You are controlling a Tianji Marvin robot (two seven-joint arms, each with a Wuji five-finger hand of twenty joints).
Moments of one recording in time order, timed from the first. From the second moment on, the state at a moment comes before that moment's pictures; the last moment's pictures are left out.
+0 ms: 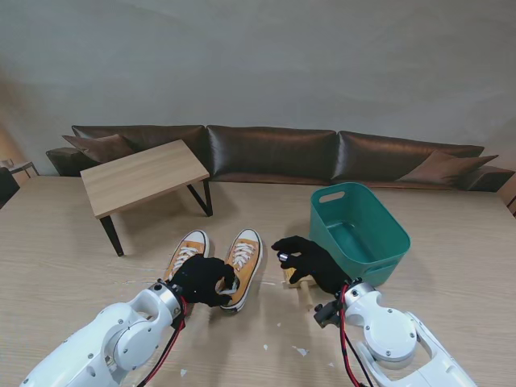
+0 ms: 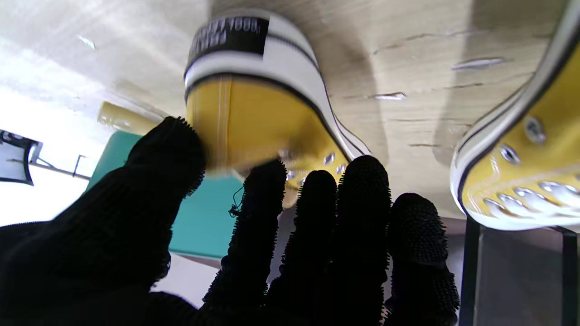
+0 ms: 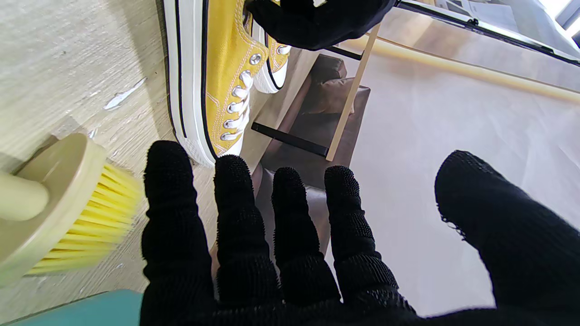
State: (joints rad) left arm 1.52 -1.06 -1.06 -1.55 0.93 -0.18 0.05; right arm -1.61 -1.15 1.18 -1.64 0.02 -0.09 0.08; left_hand 0.66 -0.67 0.76 -0.18 0.76 0.16 0.66 0.70 0.84 0.28 0.55 0.97 0.90 0.31 0.97 0.83 0.41 0.38 1.37 0.73; right_hand 0.27 -0.43 0.96 -0.07 0.48 0.09 0.58 0.46 0.58 0.17 0.54 0.44 0.68 0.25 0.27 0.36 0.63 0.35 0.54 0.70
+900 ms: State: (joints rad) left arm 1.66 -1.10 -1.29 -1.73 0.50 -0.15 0.00; right arm -1.68 -1.15 1.16 -1.74 -0.24 -0.02 -0.09; left_hand 0.71 -0.42 0.40 -0.09 0.74 0.16 0.22 0.45 0.70 0.29 0.10 0.36 0.49 0.39 0.17 0.41 0.11 0.40 0.48 0.57; right_hand 0.27 -0.50 0.97 -0.07 0.61 0.10 0.60 0.46 0.69 0.18 0.56 0.44 0.80 0.26 0.37 0.40 0.63 0.38 0.67 0.70
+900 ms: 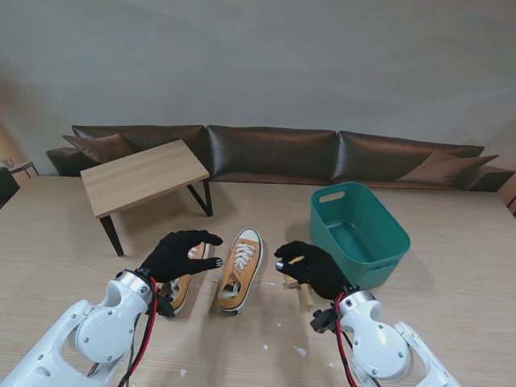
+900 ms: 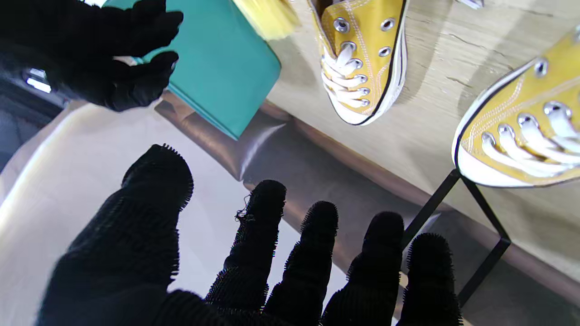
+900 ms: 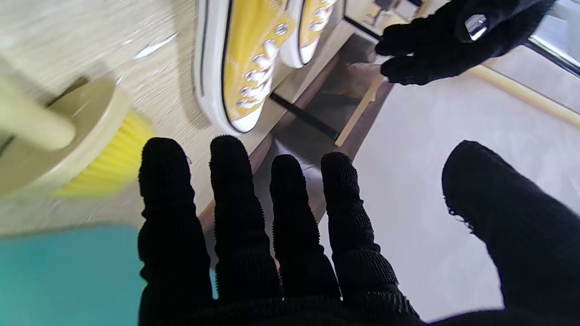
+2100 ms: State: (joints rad) left arm 1.77 -1.10 -1.38 -1.76 0.40 -0.15 -0.04; right arm -1.64 -1.13 0.91 -1.72 -0.93 0.67 -0.22; left_hand 0.74 -0.38 0.35 -0.08 0.73 0.21 0.20 0.43 0.65 0.30 0.09 0.32 0.44 0.40 0.13 0.38 0.12 0.40 0.27 0.66; right_hand 0.26 -0.81 1.02 -0.13 0.80 0.08 0.63 0.49 0.91 0.14 0.65 0.55 1.10 0.16 0.69 0.54 0.65 0.34 1.26 0.60
